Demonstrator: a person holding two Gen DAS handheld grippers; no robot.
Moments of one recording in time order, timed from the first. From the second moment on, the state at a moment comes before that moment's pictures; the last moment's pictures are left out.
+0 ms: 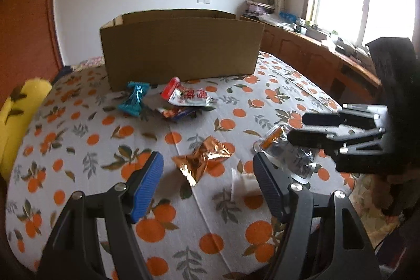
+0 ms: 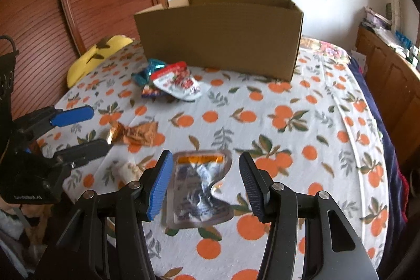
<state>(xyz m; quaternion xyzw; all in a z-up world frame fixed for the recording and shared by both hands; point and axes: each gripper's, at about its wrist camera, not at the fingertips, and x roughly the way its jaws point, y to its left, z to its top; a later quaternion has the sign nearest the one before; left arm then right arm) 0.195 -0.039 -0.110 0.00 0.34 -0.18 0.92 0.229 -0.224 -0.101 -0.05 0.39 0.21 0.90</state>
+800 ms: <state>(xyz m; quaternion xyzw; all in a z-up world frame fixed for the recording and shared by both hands) 0.174 -0.068 -0.129 -0.03 0.40 -0.19 0.90 0.234 -0.250 -0.132 -0.06 0.39 0.19 0.90</state>
